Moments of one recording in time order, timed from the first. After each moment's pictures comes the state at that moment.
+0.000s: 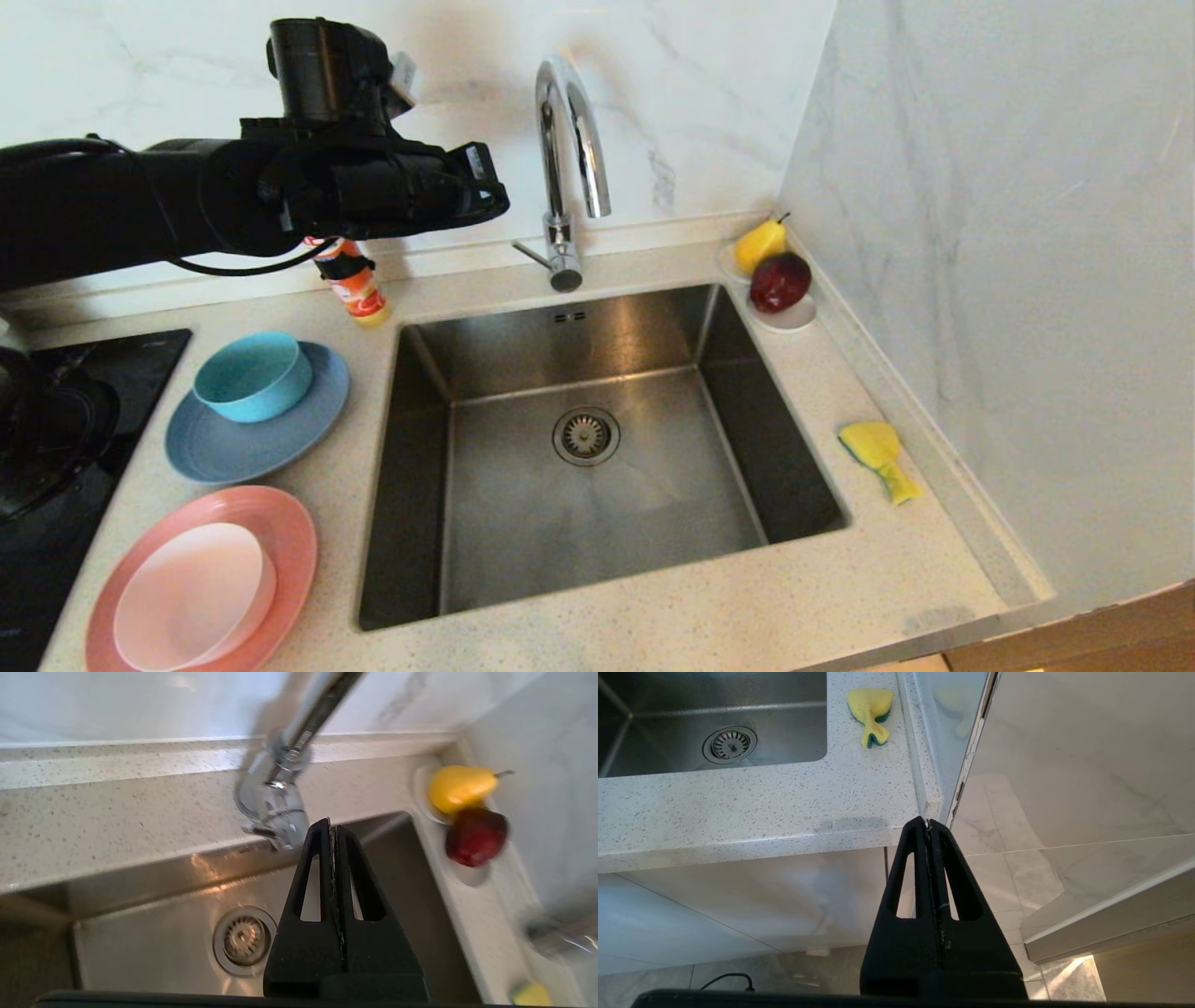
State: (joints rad) left arm -0.30 2.03 -1.92 0.00 -0.07 -0.30; right arm 0.01 0.00 0.00 0.00 0.00 0.01
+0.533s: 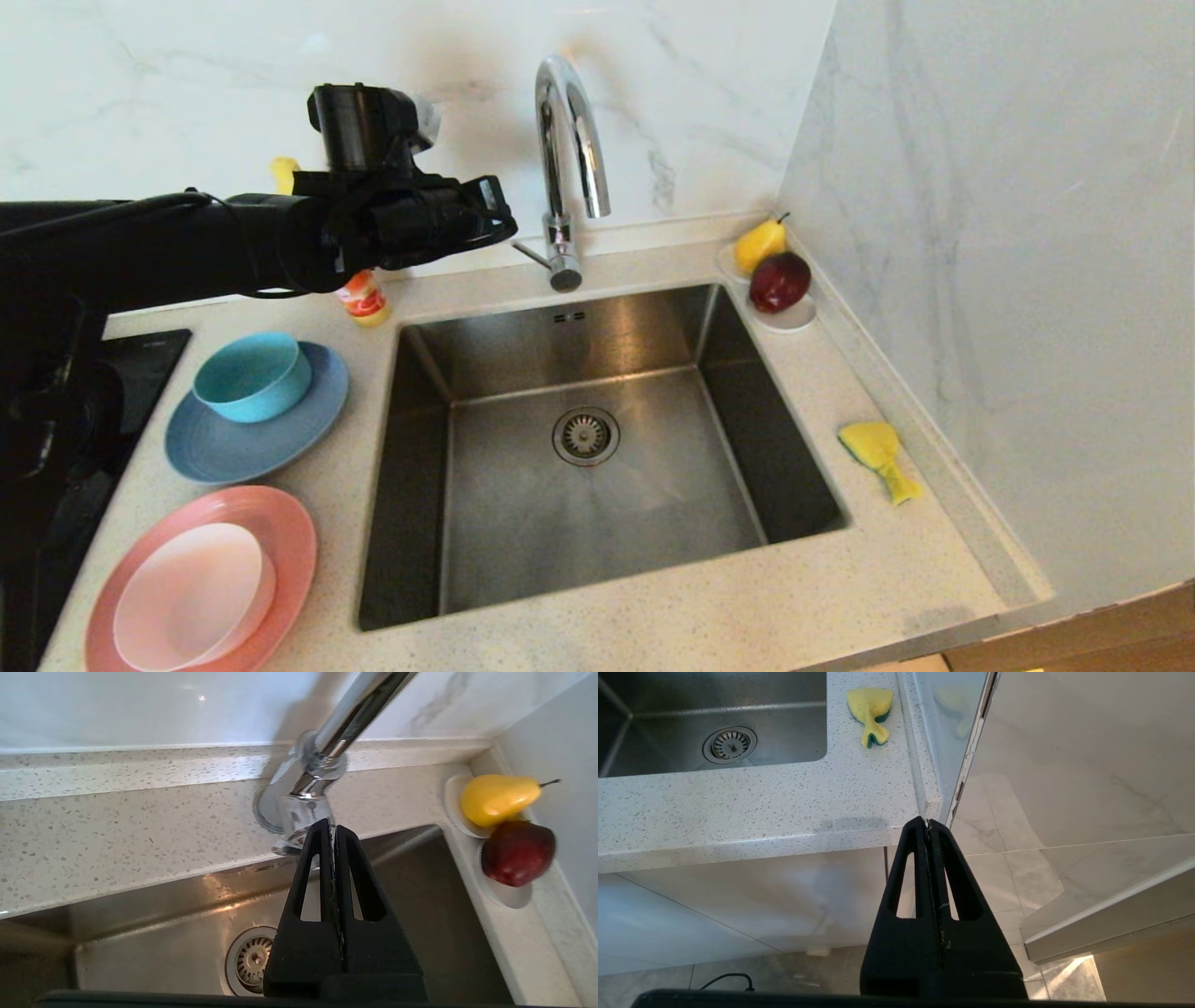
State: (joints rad) left arm -0.28 2.13 -1.92 -0.13 -0.07 -0.29; right arm 0.01 0.00 0.00 0.00 0.00 0.01
